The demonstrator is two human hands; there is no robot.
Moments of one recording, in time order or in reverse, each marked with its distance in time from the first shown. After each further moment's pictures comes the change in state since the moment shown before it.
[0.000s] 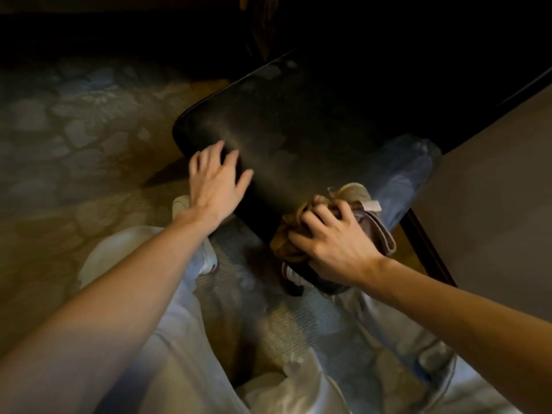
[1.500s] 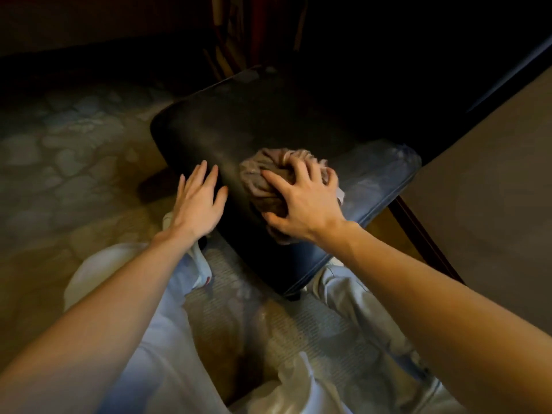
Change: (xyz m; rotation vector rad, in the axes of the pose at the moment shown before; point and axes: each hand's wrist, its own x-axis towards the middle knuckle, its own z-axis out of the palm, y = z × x) left_hand 0.002 0.014 0.007 -0.140 -0.214 -0.041; right_hand 0.043 0.040 -0.002 0.344 -0.030 0.489
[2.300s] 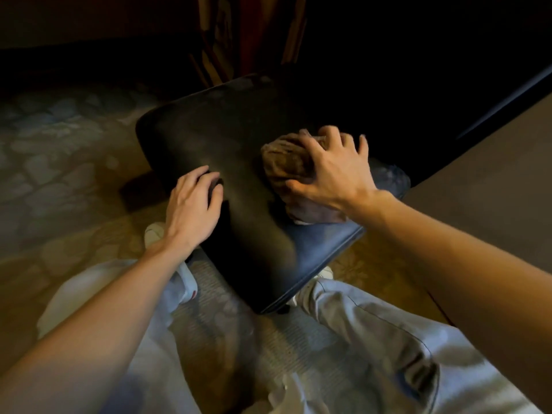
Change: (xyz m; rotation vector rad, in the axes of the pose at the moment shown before) left_hand 0.014 0.015 0.001 -0.162 0.237 0.077; right_hand 0.047 0.067 -0.033 -0.115 0.149 0.137
